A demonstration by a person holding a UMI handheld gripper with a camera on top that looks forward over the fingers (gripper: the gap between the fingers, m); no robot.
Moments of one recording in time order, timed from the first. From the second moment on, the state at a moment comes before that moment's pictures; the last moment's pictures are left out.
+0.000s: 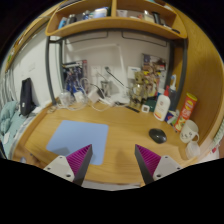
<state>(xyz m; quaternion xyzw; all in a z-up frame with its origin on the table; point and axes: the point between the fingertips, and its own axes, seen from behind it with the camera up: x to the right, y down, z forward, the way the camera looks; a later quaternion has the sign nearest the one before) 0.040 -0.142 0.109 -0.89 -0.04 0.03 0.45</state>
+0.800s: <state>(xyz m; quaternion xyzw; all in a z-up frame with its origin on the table) 0.259 -0.004 -0.018 -0.93 -0.01 0.01 0.38</state>
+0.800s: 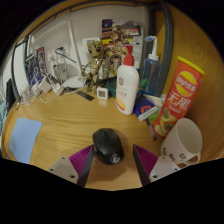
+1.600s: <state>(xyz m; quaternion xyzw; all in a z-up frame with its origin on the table) 0.281 0.029 -0.019 -0.92 0.08 -0.02 0.38</state>
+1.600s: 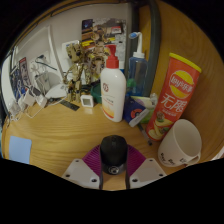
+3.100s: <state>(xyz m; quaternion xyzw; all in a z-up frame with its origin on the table) -0.134 -0.025 0.004 -0.93 0.01 0.03 0.36</state>
